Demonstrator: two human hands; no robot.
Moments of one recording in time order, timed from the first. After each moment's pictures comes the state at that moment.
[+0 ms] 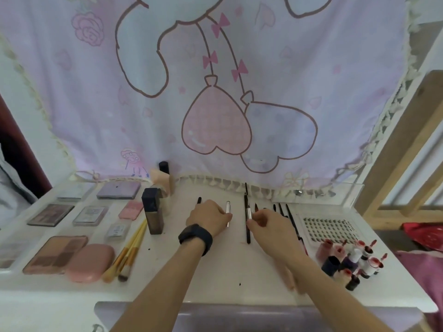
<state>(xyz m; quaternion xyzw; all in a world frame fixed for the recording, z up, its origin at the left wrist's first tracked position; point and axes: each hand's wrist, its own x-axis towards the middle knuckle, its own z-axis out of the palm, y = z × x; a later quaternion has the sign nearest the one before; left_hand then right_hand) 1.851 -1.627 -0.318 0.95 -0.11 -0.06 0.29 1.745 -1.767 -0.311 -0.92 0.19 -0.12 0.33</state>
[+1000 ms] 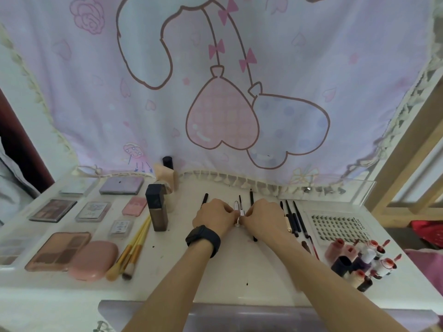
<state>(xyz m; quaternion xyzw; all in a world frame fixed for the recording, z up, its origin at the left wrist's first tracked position) 1.851 -1.630 -0.330 0.94 -0.11 -0.05 0.32 1.799 -1.751 -0.316 -0.96 0.21 -0.05 0.20</state>
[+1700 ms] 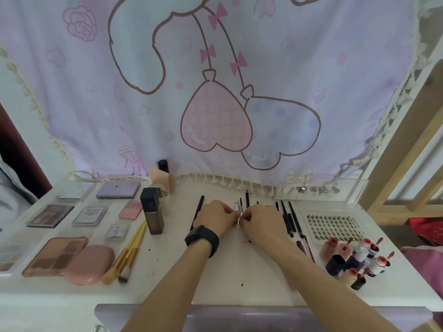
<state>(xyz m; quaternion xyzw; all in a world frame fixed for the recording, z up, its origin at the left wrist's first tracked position) 1.849 -1.638 -0.326 0.93 -0.13 -0.08 0.33 1.777 -1.754 -0.311 -0.97 0.17 -0.07 0.18</state>
